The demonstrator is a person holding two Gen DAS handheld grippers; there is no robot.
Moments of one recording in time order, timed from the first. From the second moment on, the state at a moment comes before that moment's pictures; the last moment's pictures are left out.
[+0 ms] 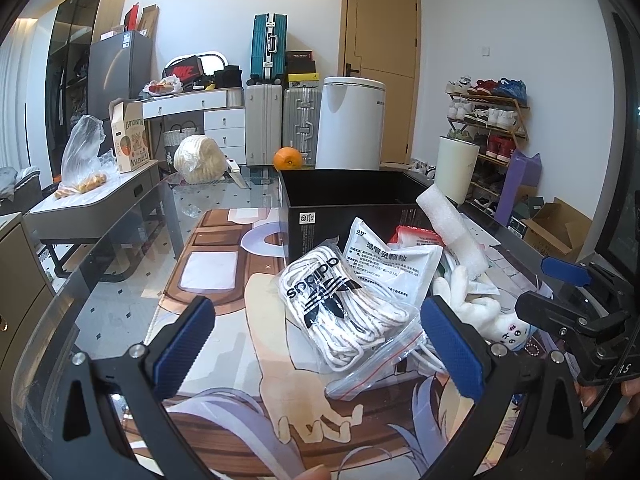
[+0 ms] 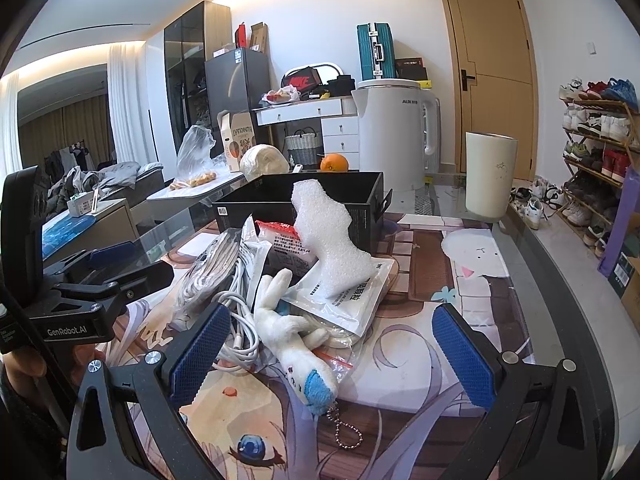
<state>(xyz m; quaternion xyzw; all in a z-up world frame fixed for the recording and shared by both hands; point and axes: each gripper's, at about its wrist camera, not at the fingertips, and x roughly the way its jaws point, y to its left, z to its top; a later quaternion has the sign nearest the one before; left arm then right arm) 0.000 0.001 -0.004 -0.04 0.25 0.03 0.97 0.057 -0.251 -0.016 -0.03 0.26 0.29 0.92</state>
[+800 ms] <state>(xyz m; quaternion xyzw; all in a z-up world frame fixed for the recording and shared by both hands) 0.001 -0.001 -0.004 -0.04 0.24 0.03 0.97 0.057 -0.252 -0.017 -0.03 0.26 0.29 0.92</state>
